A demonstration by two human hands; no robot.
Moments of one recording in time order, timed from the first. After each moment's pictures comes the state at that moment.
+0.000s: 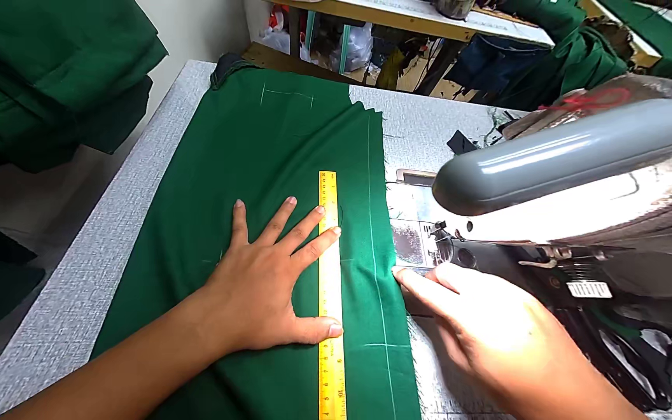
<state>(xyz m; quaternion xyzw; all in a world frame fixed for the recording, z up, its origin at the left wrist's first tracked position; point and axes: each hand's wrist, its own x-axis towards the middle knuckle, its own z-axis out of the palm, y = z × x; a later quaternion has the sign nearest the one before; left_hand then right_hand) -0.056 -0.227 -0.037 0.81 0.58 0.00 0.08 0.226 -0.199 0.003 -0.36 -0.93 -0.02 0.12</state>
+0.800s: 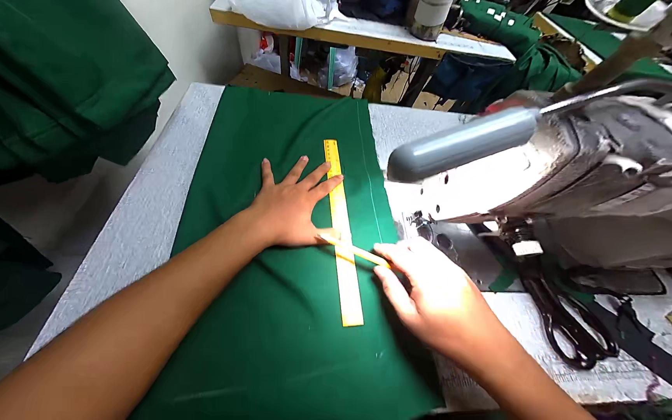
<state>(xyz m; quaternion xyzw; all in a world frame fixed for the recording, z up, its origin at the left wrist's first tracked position) -0.051 -0.139 -0.025 0.79 0.59 -0.04 0.14 0.199 -0.215 -0.015 -0.48 -0.86 0.05 0.15</state>
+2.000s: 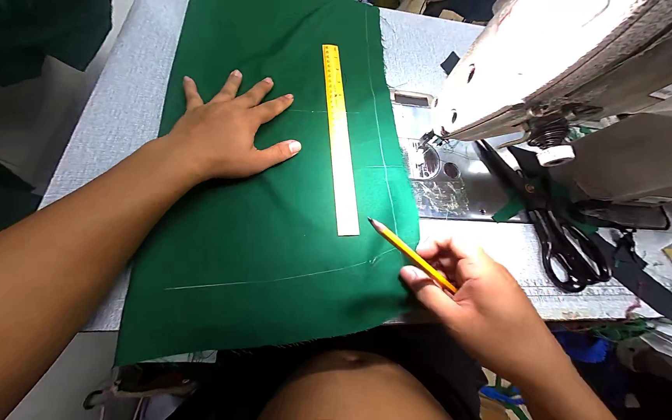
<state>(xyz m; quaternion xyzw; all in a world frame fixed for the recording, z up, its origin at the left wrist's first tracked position) -0.105 -0.176 -0.028 0.77 0.64 0.01 0.10 0.243 -0.290 -0.014 -0.55 -0.75 0.30 0.20</state>
